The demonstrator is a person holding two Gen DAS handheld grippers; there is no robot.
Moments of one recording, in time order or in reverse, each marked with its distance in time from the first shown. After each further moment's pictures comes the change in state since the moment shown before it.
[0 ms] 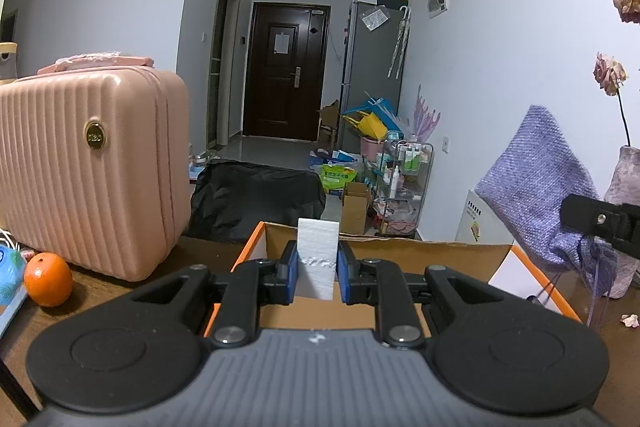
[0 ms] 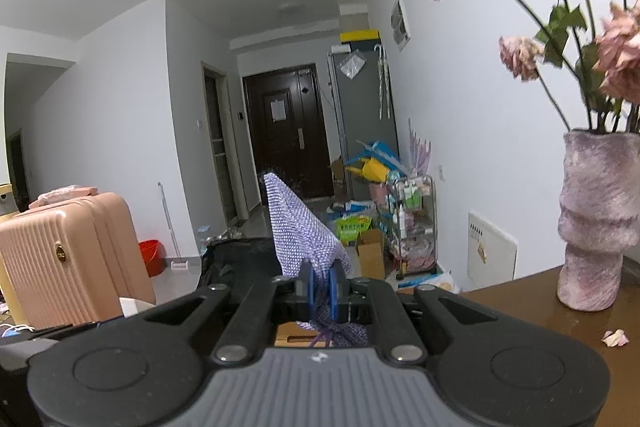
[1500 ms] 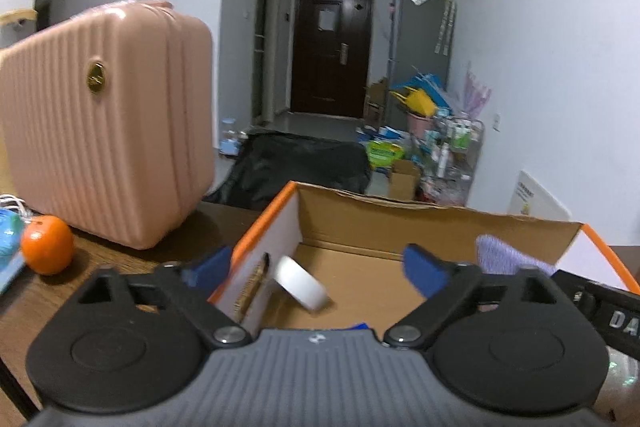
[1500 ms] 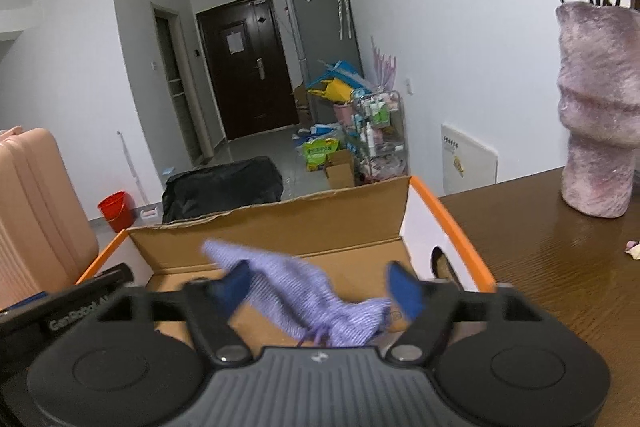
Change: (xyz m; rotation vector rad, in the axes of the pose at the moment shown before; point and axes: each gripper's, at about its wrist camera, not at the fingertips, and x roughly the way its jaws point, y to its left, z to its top) left arm 0.060 -0.004 -0.020 -0.024 0.062 0.173; right arm 0.083 -0.020 -0.056 0.089 0.215 -0.105
